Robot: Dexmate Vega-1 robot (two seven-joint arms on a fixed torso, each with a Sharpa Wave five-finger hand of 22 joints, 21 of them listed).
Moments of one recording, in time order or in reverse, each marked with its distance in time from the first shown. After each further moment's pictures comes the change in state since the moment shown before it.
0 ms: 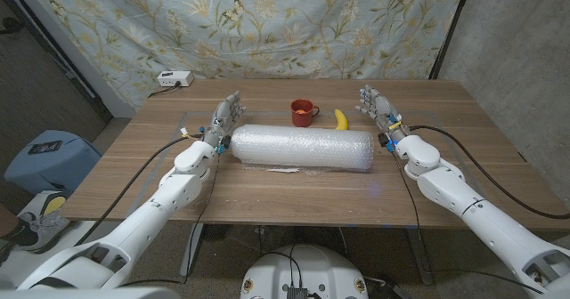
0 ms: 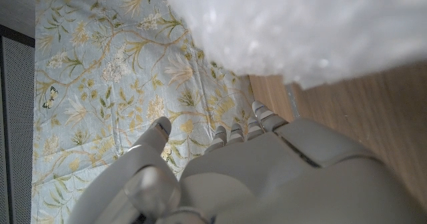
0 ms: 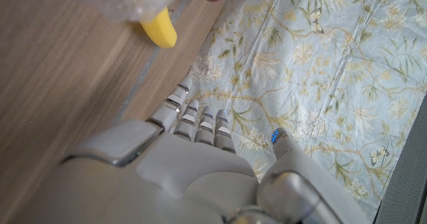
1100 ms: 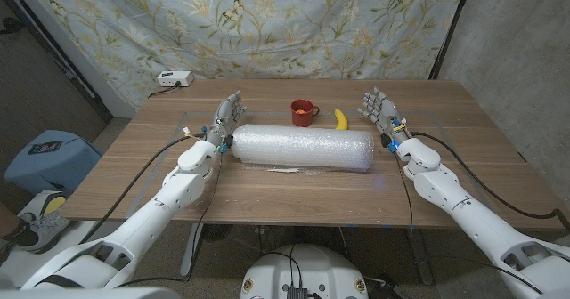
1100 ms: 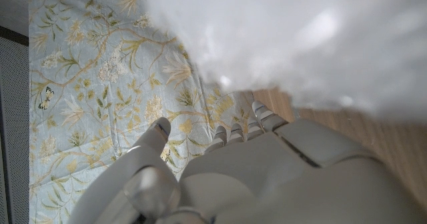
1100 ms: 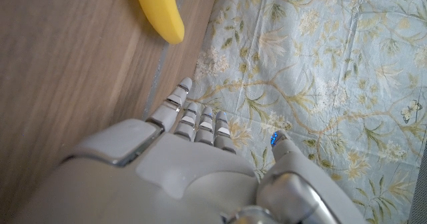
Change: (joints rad) left arm -0.015 -0.017 0.011 0.009 0.020 0.005 0.032; left_hand -0.008 0.000 0.001 0.013 0.000 0.000 0.000 0.000 0.000 -0.004 -0.004 0.000 0.000 -0.006 -0.005 0.000 0.000 0.000 0.000 0.000 0.000; right arm 0.065 0.098 0.027 0.230 0.163 0.102 0.158; right_hand -0.021 0.006 -0.011 0.022 0.000 0.000 0.000 0.000 0.000 0.000 0.000 0.000 0.000 -0.003 -0.004 0.000 0.005 -0.003 -0.011 0.000 0.000
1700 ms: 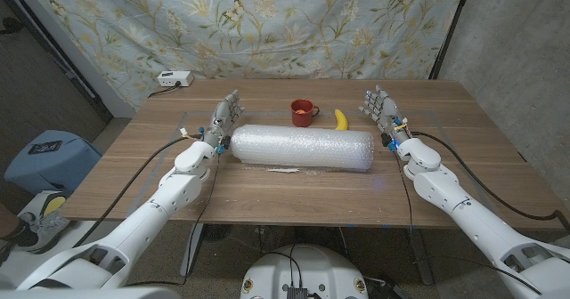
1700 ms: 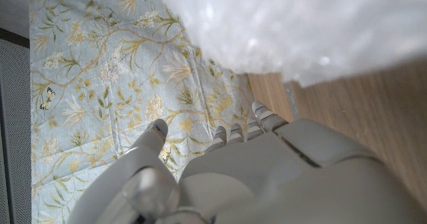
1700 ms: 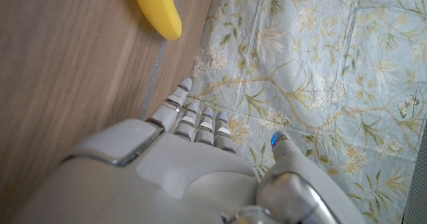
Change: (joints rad) left arm 0.014 0.013 -0.005 -0.016 -0.001 0.001 0.002; left_hand 0.000 0.000 0.000 0.000 -0.004 0.000 0.000 0.000 0.000 0.000 0.000 0.000 0.000 0.000 0.000 0.000 0.000 0.000 0.000 0.000 0.000; right arm -0.009 0.006 0.008 -0.002 0.011 0.011 -0.004; right_hand -0.004 0.004 -0.006 0.006 0.000 0.000 0.000 -0.004 0.000 -0.004 0.004 0.000 0.000 0.000 0.000 0.000 0.003 0.000 0.000 0.000 0.000
